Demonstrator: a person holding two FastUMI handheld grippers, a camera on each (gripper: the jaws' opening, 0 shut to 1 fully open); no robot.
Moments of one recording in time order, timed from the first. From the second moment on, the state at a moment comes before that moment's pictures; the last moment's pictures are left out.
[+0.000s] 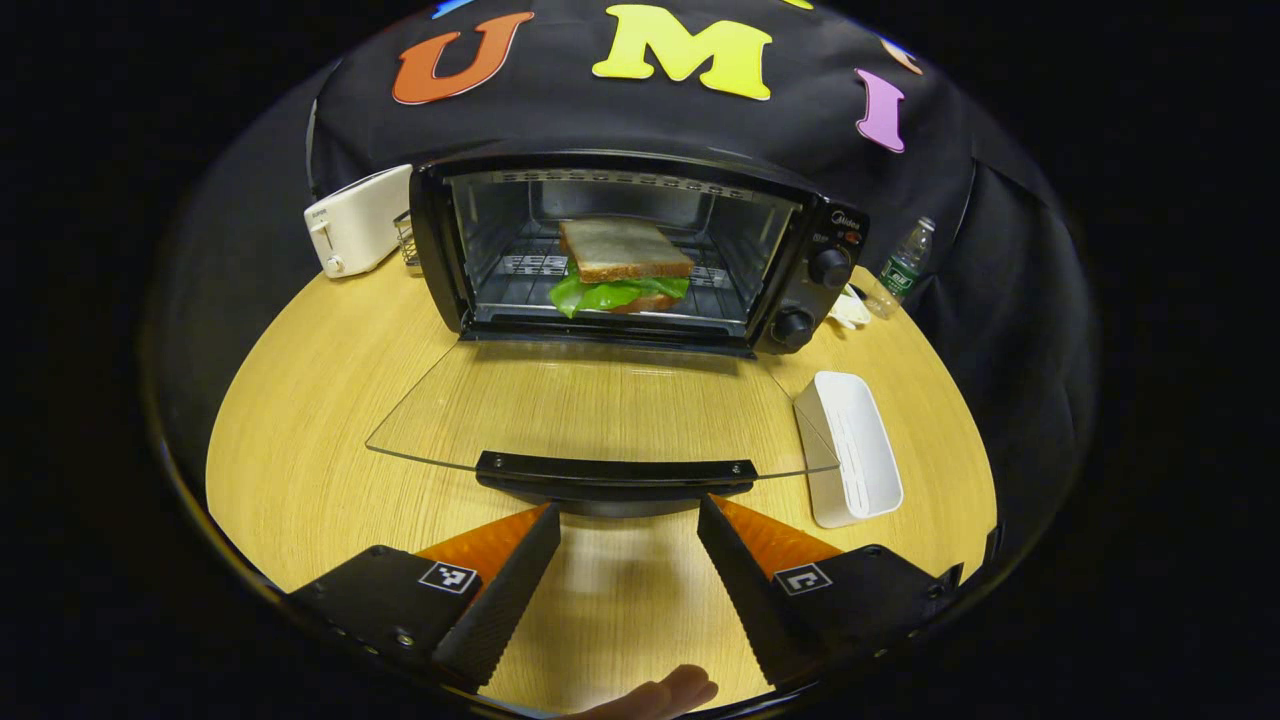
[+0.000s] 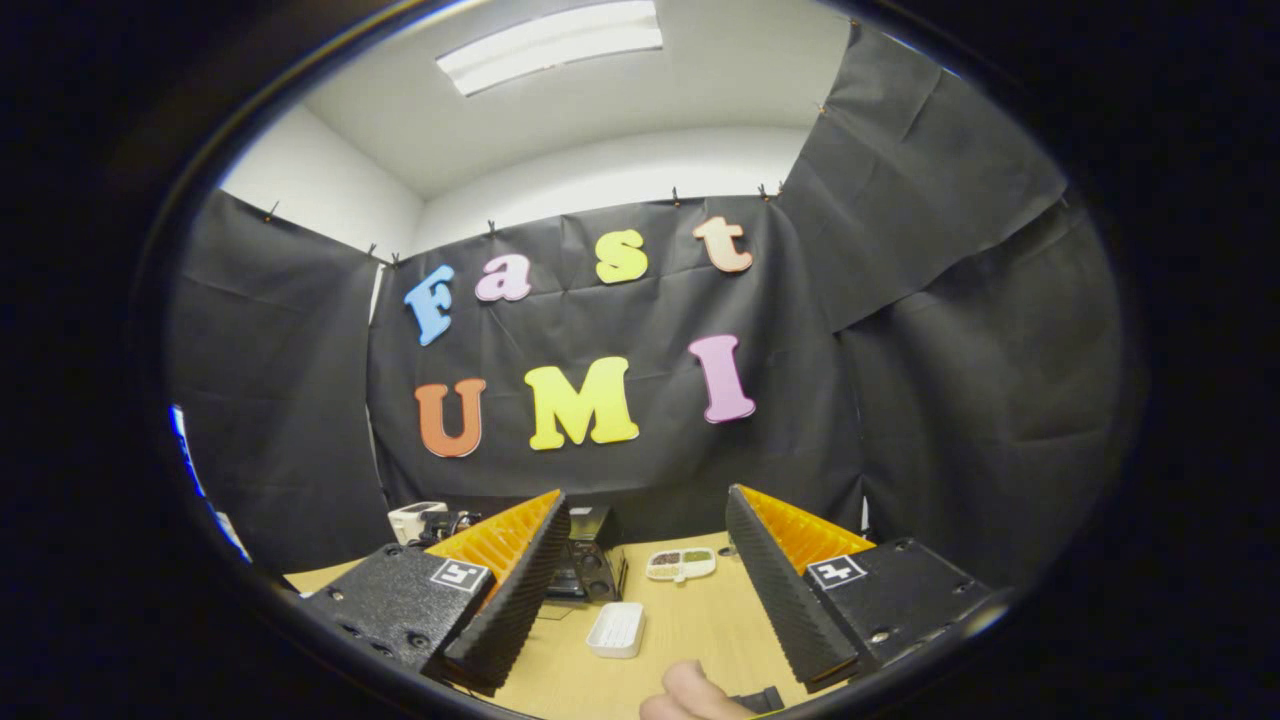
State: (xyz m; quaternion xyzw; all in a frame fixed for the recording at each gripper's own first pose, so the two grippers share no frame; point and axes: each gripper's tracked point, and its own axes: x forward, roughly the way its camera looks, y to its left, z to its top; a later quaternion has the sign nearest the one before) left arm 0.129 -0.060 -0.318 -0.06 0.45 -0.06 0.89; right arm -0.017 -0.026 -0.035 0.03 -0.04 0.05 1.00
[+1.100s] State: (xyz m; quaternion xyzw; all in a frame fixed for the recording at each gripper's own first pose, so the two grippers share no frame) left arm 0.230 -0.054 -0.223 -0.06 0.23 -0.05 0.97; right arm -0.003 -0.046 -0.050 0.04 -0.02 0.03 1.00
